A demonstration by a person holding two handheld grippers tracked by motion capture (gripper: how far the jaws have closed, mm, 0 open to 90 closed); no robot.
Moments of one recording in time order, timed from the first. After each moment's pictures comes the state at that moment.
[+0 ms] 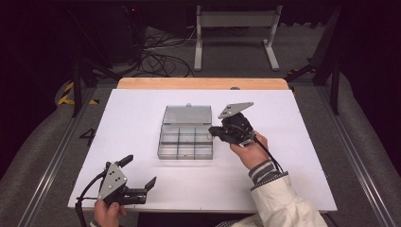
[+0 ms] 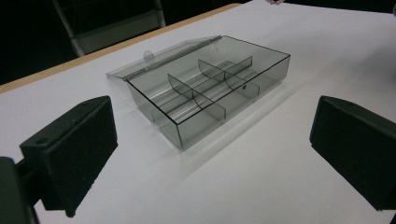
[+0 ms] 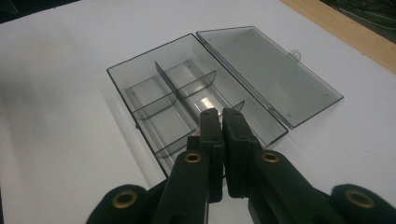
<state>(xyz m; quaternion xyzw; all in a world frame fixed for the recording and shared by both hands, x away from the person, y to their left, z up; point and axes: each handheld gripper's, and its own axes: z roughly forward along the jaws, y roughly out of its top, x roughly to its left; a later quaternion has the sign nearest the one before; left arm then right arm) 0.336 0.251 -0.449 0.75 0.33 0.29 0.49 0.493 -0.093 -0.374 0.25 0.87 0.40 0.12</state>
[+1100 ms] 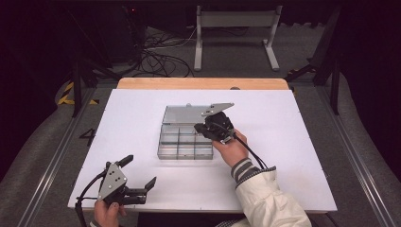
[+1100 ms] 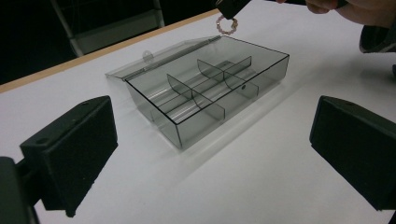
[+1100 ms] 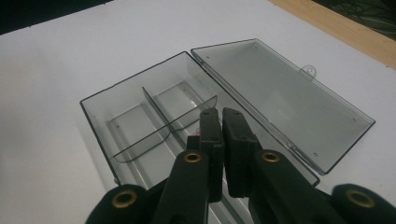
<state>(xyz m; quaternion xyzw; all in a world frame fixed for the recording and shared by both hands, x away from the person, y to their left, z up) 0.336 0.251 -0.449 0.75 0.33 0.29 0.49 0.518 -0.049 -0.405 0.27 0.86 0.42 0.13</state>
